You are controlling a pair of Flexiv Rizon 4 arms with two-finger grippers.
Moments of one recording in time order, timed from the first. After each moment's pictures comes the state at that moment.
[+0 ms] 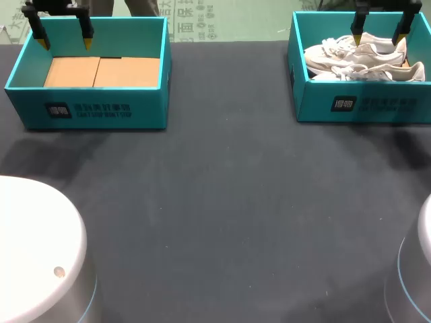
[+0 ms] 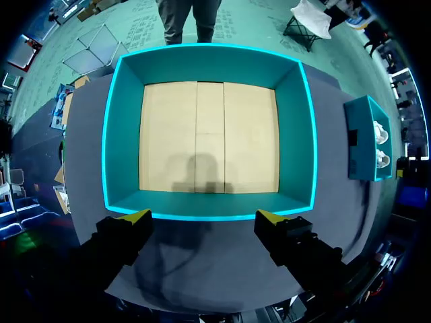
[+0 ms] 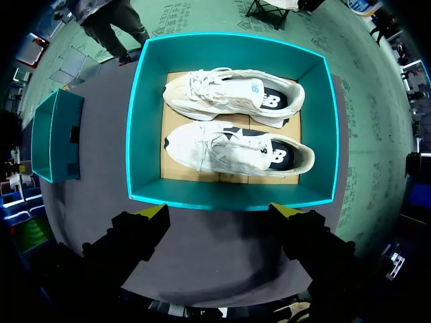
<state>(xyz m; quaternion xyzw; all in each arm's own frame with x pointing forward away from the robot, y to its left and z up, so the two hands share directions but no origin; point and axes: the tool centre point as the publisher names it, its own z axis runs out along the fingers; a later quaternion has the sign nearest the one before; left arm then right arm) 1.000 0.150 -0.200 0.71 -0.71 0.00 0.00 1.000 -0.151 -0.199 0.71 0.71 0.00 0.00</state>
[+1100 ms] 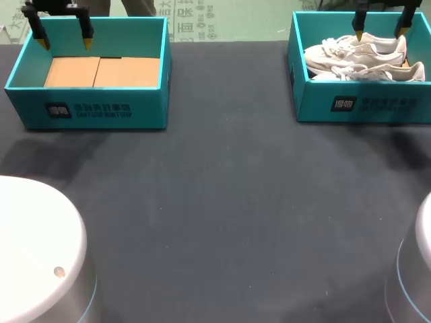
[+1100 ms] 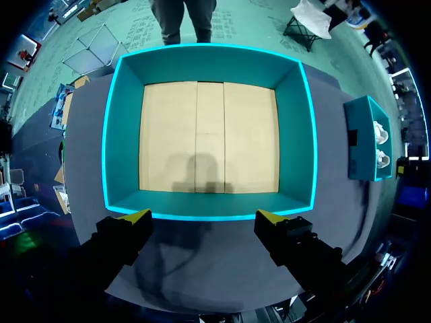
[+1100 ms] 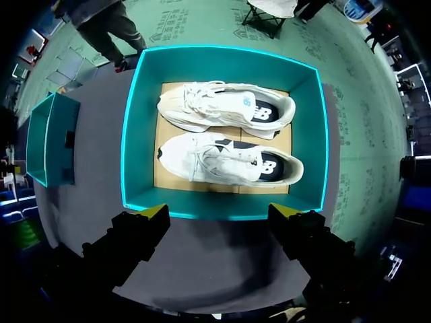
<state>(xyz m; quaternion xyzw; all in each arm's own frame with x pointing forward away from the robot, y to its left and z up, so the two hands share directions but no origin) 1.000 0.150 -0.200 0.71 -0.71 0.00 0.00 1.013 -0.162 -0.193 0.70 0.71 0.00 0.04</state>
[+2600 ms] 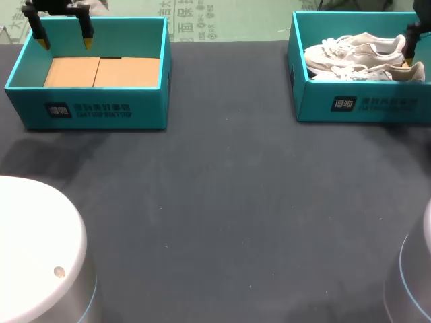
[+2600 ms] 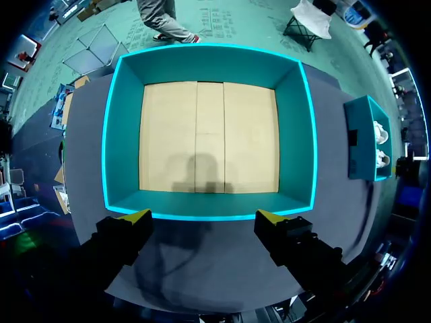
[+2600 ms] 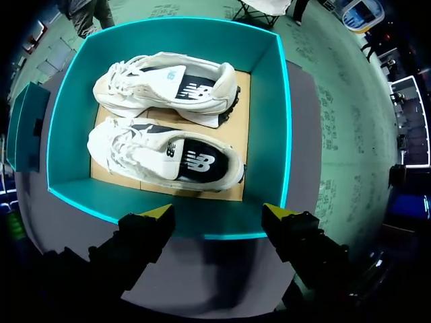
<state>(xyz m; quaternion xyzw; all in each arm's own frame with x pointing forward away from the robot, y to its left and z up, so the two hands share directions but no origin) 1.000 0.150 -0.200 0.71 -0.71 0.00 0.00 1.004 -0.287 -0.258 0.69 0.72 -0.03 0.07</state>
